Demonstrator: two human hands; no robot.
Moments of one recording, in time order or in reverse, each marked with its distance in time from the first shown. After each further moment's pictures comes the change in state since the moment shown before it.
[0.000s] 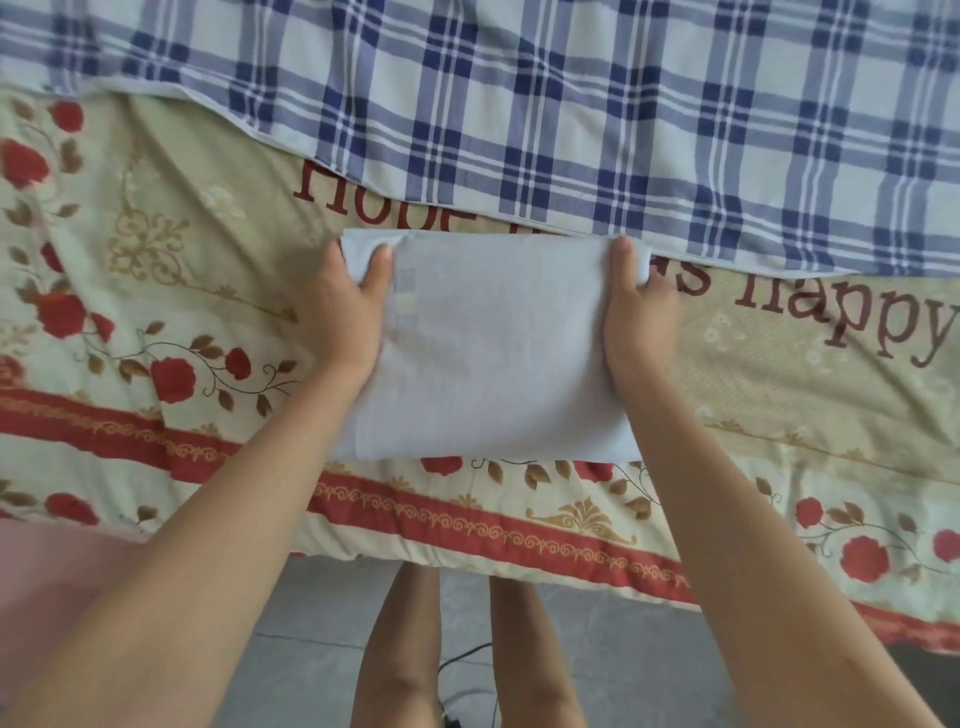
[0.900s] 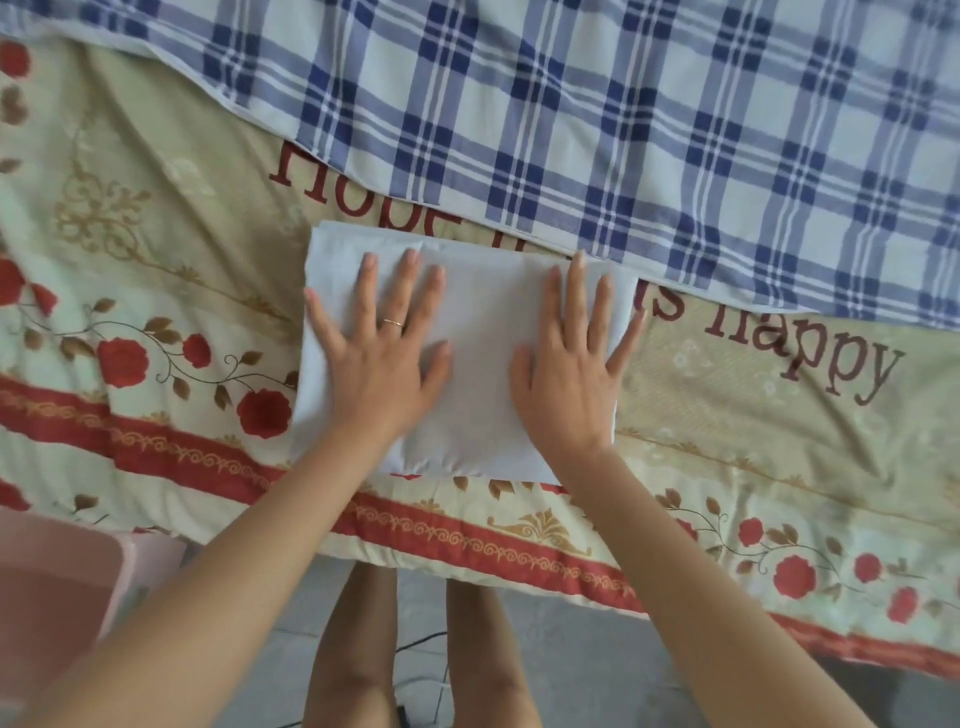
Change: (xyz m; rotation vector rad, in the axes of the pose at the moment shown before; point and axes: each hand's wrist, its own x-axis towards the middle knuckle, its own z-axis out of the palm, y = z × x) left_hand -0.059 0.010 0.010 0.727 -0.259 0.454; right_hand -0.049 0.019 0.004 -0.877 -0.038 -0.741
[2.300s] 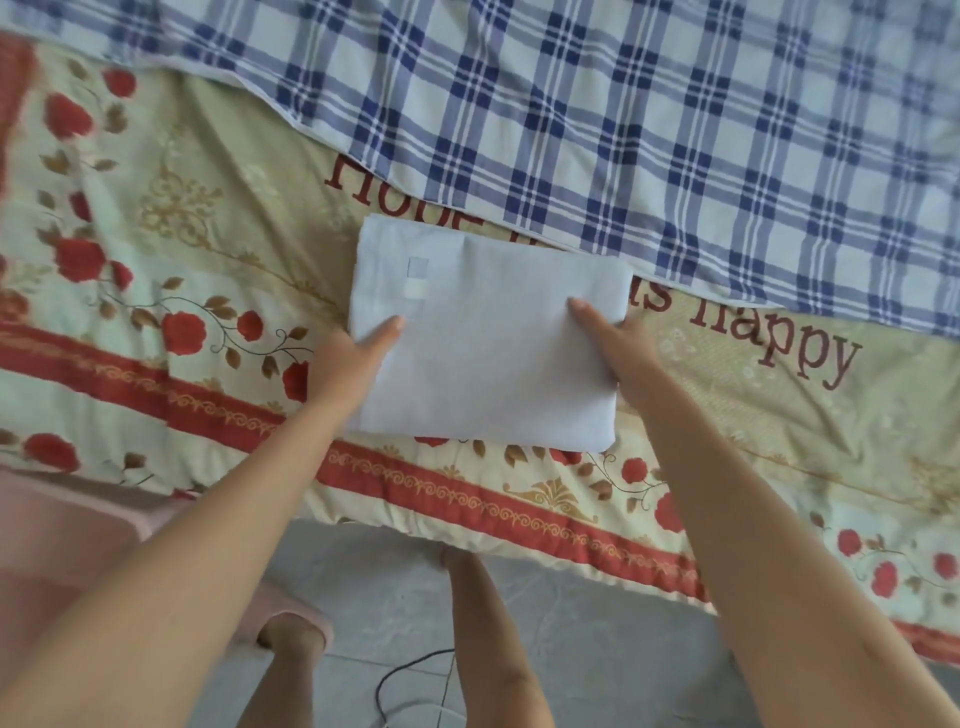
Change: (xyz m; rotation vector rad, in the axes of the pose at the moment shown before) left_hand -0.032 -0.041 -0.007 -1.004 -0.218 -0.739; right_hand 0.015 0.052 -0.020 1.020 -0.362 0.692
